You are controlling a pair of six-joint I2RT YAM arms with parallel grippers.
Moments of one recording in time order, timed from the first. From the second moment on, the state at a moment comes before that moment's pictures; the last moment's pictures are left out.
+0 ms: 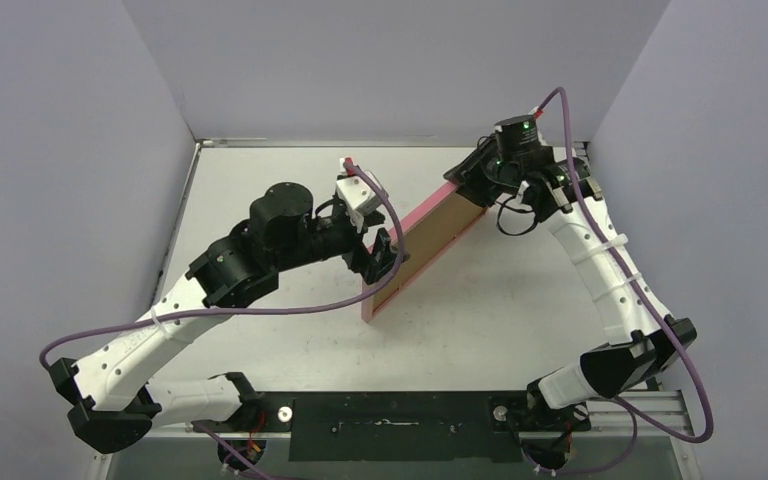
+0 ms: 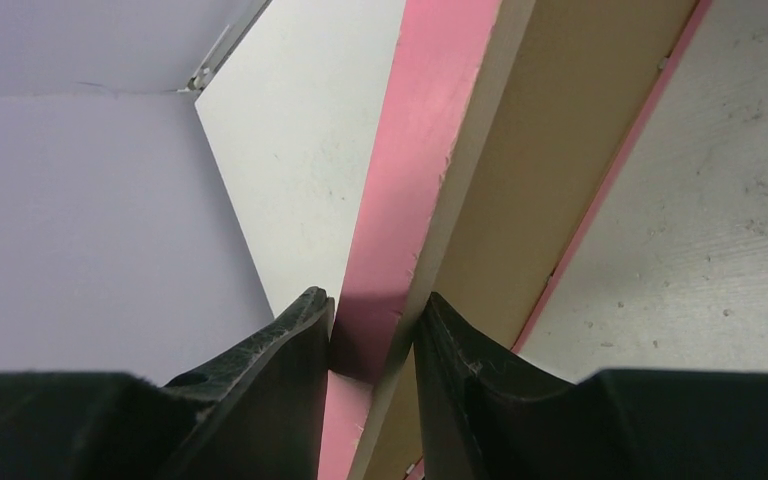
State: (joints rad) left arm -0.91 1.15 1.41 -0.52 0.16 -0.01; right arm 0.44 1.47 1.74 -0.98 0.04 1.11
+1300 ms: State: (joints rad) left arm -0.33 1.53 1.23 -0.42 0.31 -0.32; right arm 0.08 1.36 0.84 -0.26 -0.49 0.93
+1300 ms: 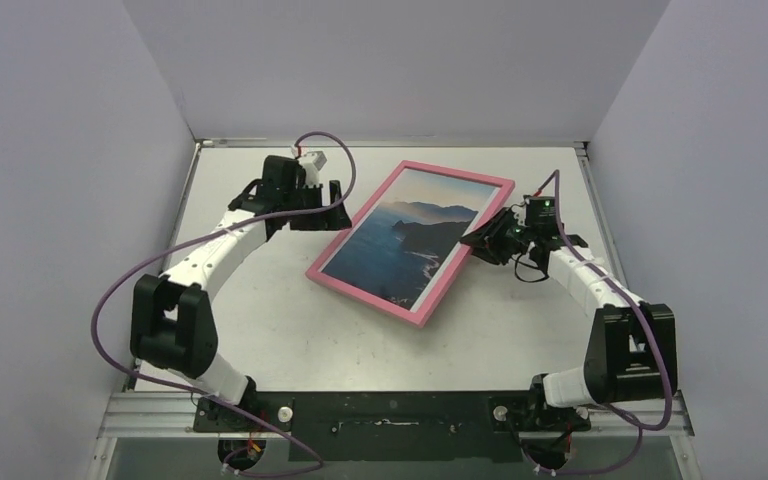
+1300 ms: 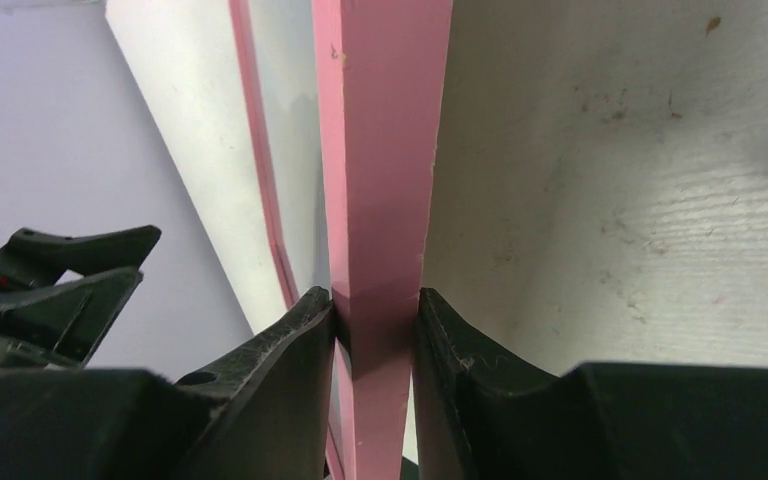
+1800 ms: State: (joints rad) left arm -0.29 1.83 1.31 -0.53 0.22 -0.27; right arm 0.06 1.65 0.97 -0.34 -0.49 0.72
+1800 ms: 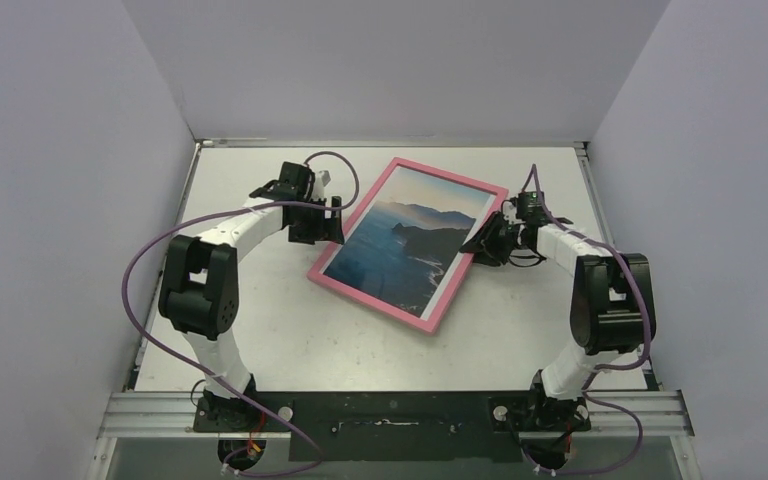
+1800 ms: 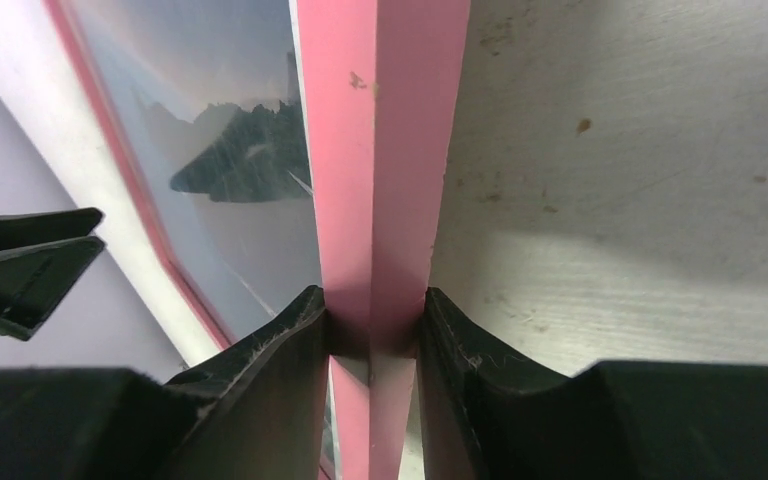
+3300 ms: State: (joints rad) left arm -0.23 2.08 1.47 -0.58 0.40 -0.28; right arm 0.08 1.86 1.14 -0.45 -0.36 0.67
